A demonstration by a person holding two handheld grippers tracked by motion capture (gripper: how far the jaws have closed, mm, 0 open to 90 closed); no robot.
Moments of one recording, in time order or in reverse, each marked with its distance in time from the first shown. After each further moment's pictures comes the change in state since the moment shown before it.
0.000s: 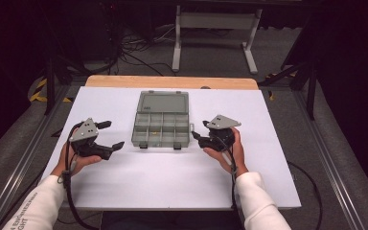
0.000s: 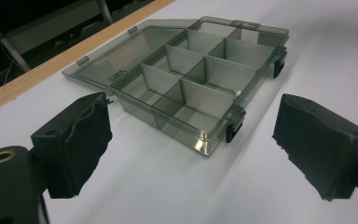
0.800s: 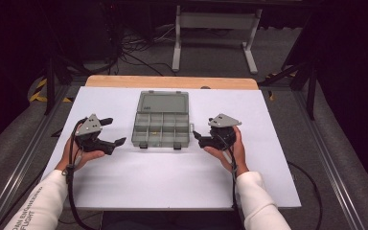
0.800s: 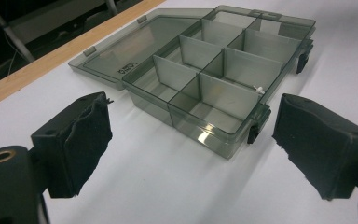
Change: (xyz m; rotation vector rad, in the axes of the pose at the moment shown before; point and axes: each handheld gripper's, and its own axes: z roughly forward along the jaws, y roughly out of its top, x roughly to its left) left arm 0.010 -0.002 0.013 0.034 0.010 -0.018; right arm -0.006 -0.003 0.004 0.014 -0.046 0.024
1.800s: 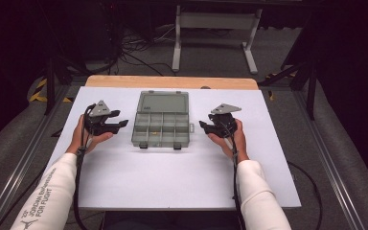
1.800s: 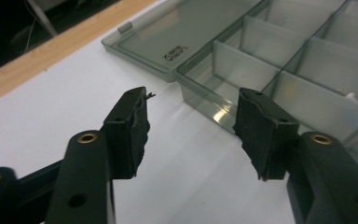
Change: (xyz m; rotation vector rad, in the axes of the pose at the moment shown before) left arm 0.043 0.012 0.047 0.126 0.075 -0.055; right arm -0.039 0.004 0.031 0.100 0.000 0.072
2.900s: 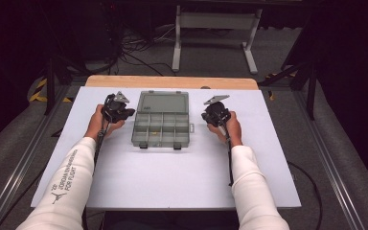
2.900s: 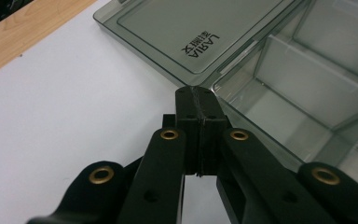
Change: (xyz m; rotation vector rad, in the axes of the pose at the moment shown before) left arm 0.016 0.029 0.061 0.198 0.018 -0.024; right arm -0.022 0.017 0.046 0.176 -0.011 -0.046
